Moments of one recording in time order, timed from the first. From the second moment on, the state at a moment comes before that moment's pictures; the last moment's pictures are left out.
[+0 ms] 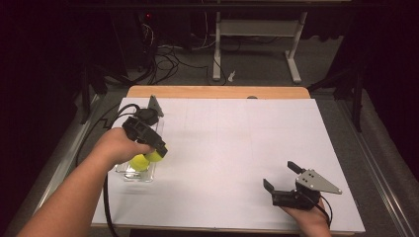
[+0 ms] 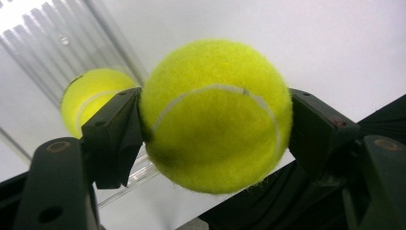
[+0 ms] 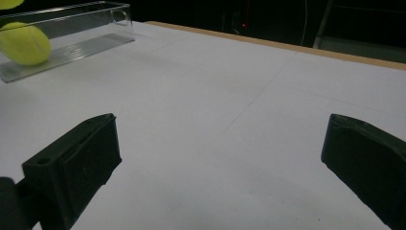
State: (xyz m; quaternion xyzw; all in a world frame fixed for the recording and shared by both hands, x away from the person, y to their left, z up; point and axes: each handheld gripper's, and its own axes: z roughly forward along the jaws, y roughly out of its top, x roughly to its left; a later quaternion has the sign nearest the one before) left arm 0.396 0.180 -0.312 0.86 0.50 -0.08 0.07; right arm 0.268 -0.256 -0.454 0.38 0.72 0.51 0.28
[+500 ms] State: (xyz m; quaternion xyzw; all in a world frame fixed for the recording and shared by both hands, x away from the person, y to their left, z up) left arm 0.400 0.208 -0.312 0.84 0.53 -0.08 0.07; right arm 0.268 -0.257 -0.454 0.38 0.72 0.51 0.28
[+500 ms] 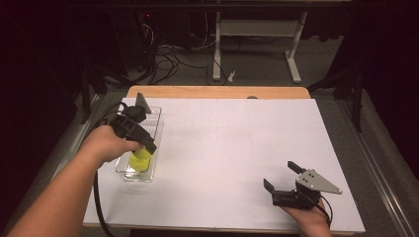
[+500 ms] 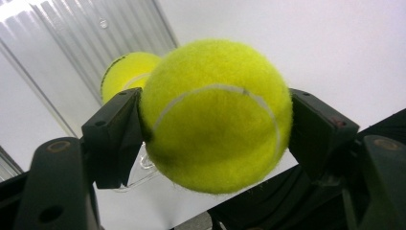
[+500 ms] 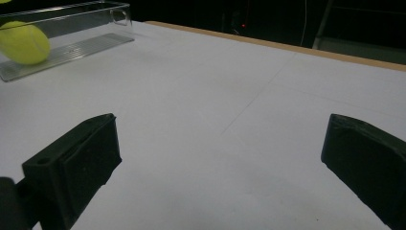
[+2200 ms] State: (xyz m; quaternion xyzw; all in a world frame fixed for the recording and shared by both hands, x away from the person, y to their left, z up) left arm 0.446 0.232 -0.312 0.82 0.57 -0.07 0.06; right arm 0.270 -0.257 -0.456 0.38 0.72 0.51 0.27
